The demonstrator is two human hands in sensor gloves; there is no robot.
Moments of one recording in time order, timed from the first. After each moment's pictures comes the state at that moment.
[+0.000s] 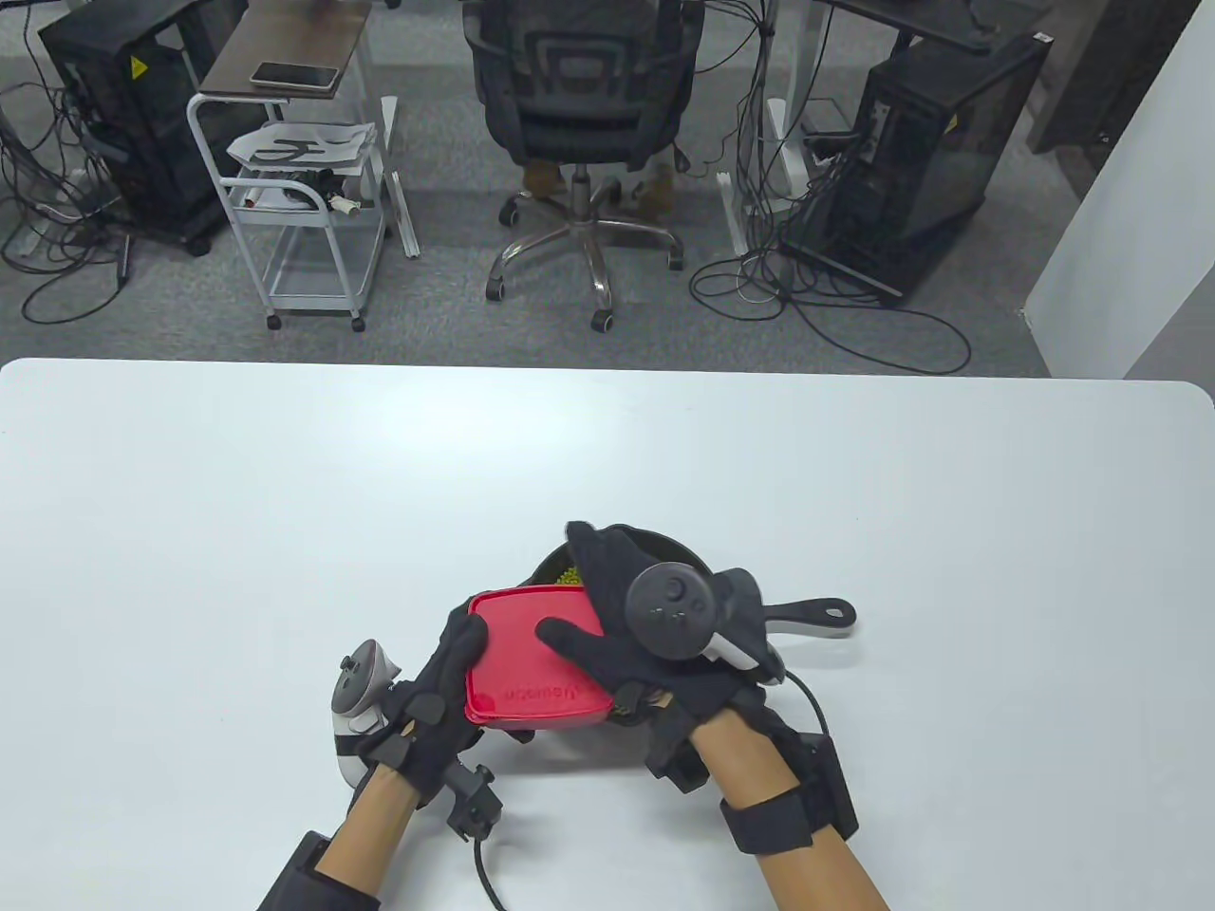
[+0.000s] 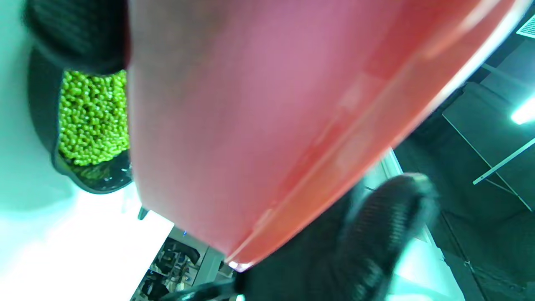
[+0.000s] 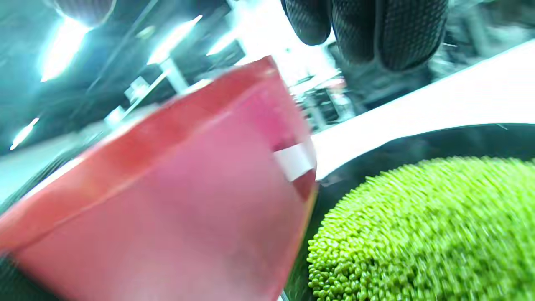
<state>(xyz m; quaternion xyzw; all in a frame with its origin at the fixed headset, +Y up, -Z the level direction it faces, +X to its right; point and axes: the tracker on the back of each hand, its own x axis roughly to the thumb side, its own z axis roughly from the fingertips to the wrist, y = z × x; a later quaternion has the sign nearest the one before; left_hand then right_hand) -0.193 -0.793 -0.288 -0.18 -0.07 0.82 0.54 0.069 -0.658 -0.308 0.13 0.07 0.93 0.34</state>
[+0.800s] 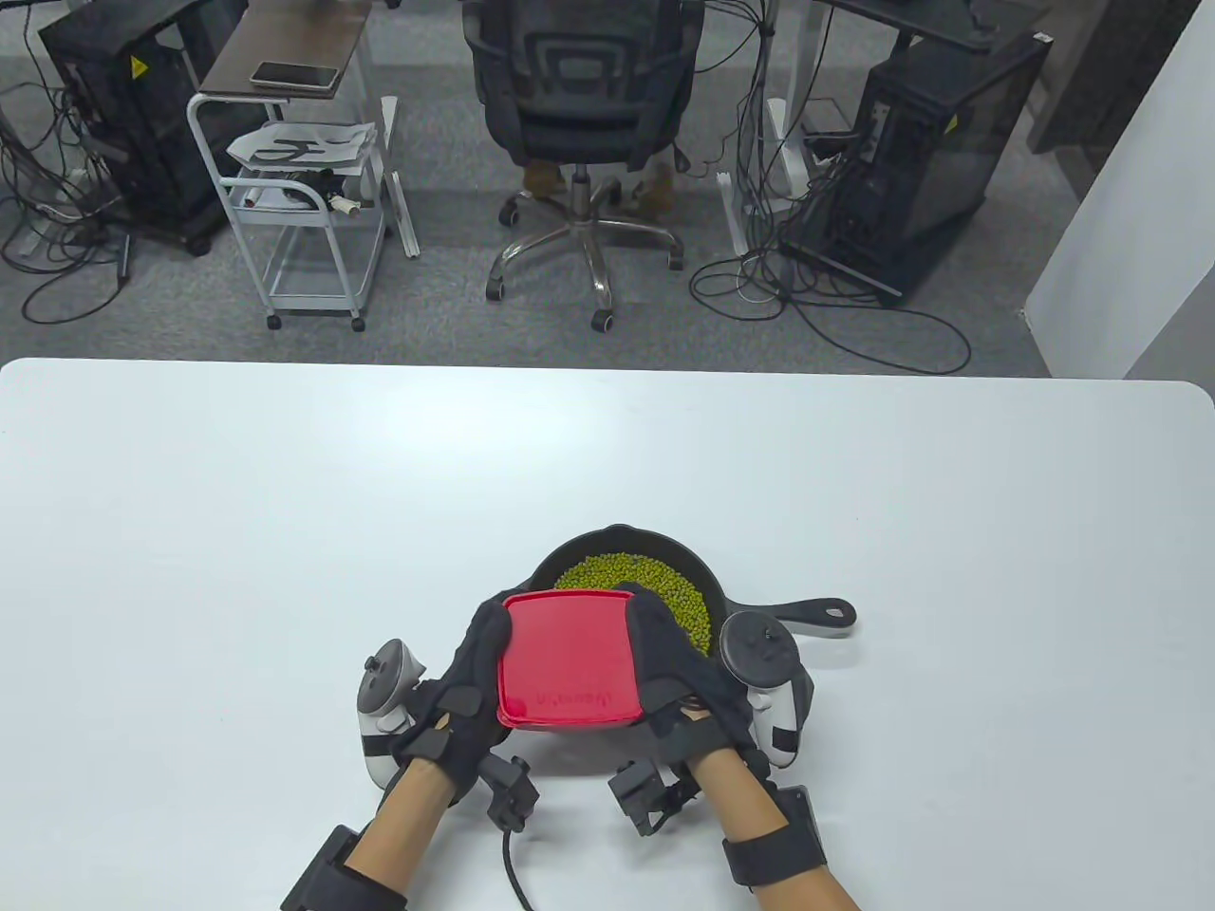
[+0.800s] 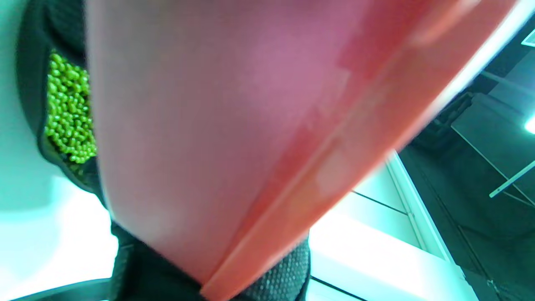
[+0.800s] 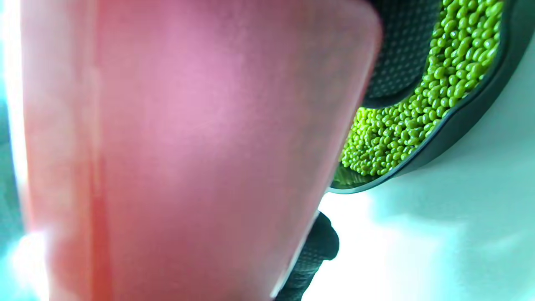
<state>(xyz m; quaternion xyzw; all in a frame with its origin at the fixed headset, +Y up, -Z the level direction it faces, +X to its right) -0.168 -0.788 -0.286 -0.17 -0.03 0.81 0.56 0.083 -0.743 -0.291 -0.02 0.15 0.76 0.63</state>
